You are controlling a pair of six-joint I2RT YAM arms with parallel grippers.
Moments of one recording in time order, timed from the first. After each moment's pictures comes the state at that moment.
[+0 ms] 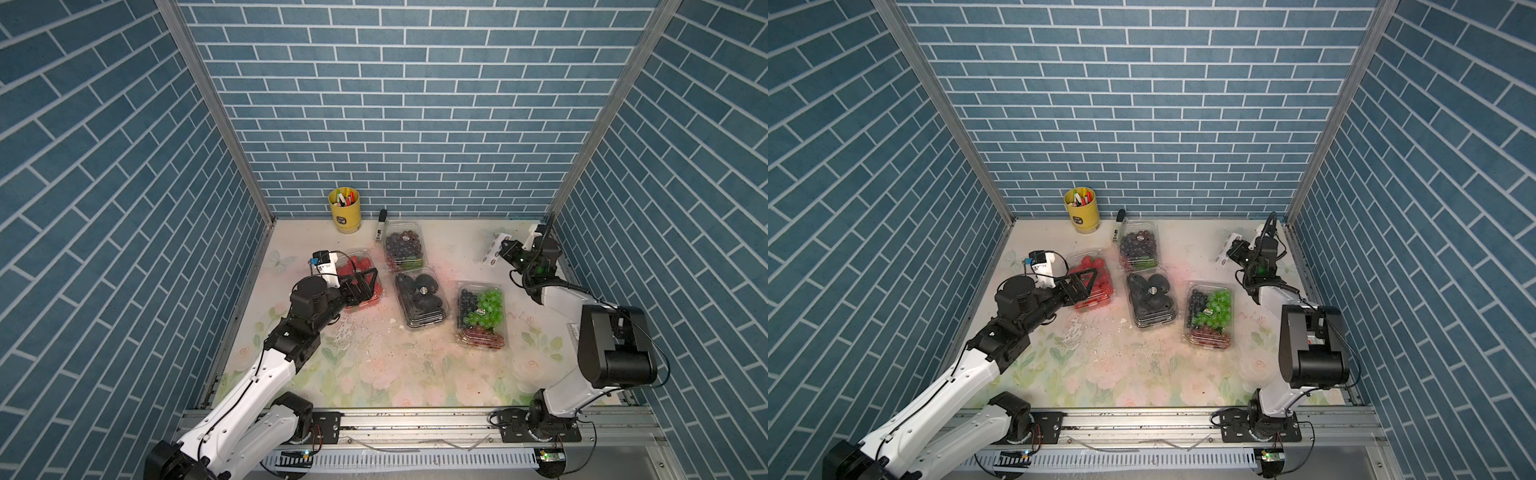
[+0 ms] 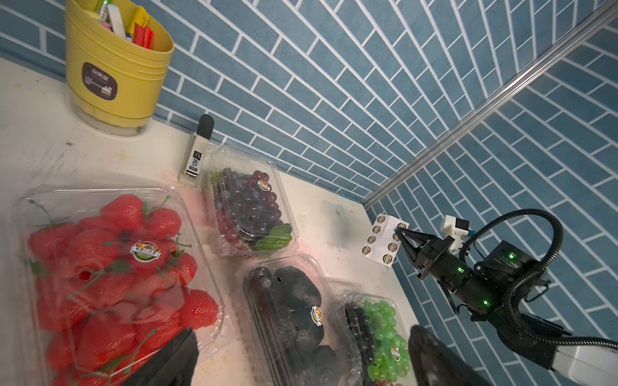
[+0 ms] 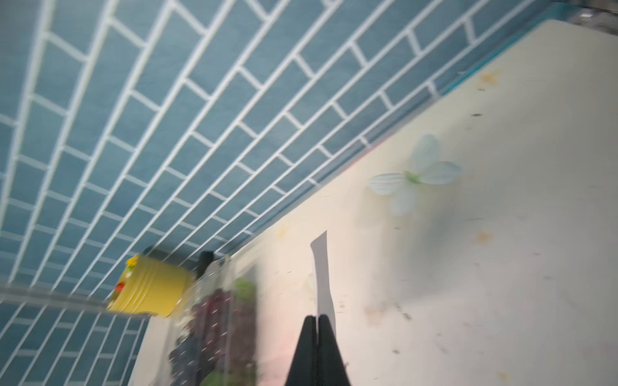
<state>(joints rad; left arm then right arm) -0.43 0.87 0.61 0.01 0.11 -0.67 0.00 1.66 0.88 0.42 -0.22 0.72</state>
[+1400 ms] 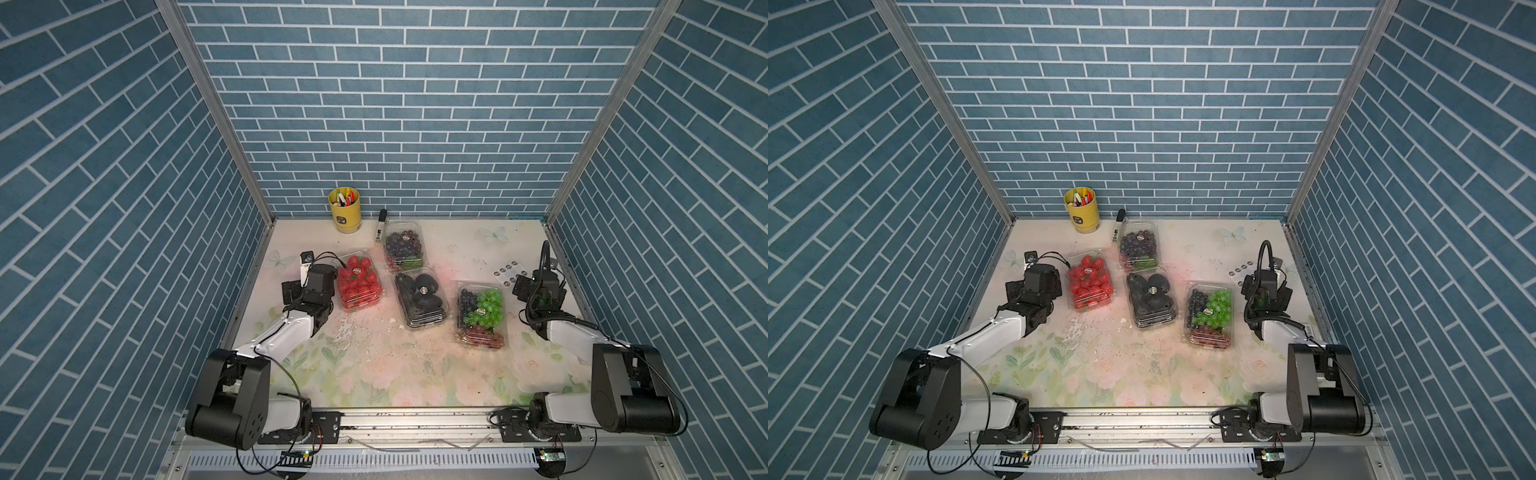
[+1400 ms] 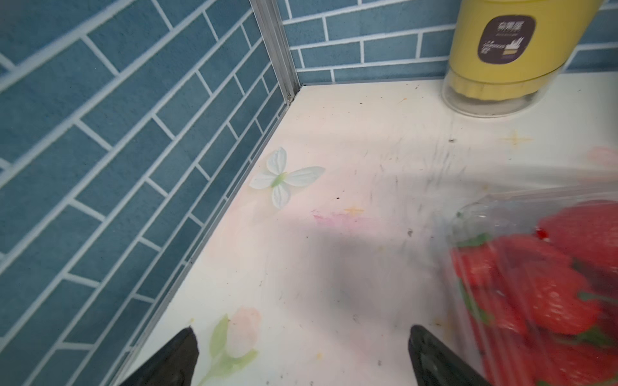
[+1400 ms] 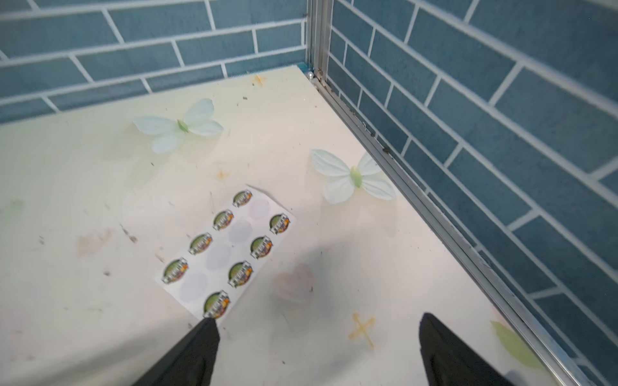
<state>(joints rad) -0.22 1.34 0.64 0.06 -0.69 -0.13 0.05 1.38 0.49 0.34 0.39 0.14</state>
